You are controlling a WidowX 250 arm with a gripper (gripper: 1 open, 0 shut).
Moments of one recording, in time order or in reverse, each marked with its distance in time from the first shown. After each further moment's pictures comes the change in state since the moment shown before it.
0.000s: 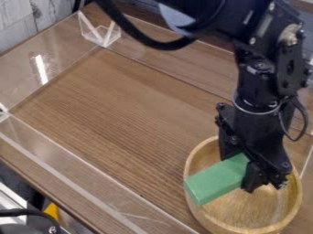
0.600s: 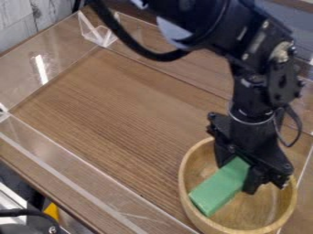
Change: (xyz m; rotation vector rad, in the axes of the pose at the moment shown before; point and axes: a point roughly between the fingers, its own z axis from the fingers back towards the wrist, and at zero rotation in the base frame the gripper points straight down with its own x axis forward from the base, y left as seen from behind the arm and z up) arm -0.001 0.008 -0.011 0.025 -0.035 0.216
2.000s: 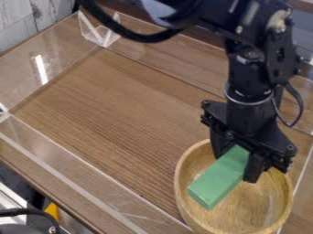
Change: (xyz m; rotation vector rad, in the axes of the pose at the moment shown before) arm -0.001 0.001 0.025 -0.030 0.000 0.064
